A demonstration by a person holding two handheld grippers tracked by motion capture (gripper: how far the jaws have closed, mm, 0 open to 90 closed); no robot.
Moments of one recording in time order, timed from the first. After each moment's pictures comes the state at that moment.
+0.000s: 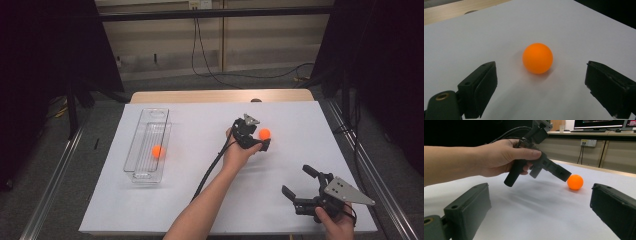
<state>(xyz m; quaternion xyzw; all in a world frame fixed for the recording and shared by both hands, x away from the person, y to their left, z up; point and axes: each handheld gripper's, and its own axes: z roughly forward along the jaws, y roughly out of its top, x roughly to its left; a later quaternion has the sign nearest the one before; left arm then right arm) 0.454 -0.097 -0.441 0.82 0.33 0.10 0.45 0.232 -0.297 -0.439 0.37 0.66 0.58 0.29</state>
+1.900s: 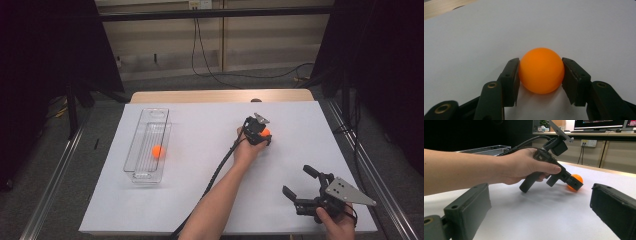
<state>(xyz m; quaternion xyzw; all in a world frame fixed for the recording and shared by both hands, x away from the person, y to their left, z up) 0.476 -0.130 -0.461 0.85 0.32 0.12 0.41 0.231 -0.299 -0.438 0.37 0.66 0.59 0.29</state>
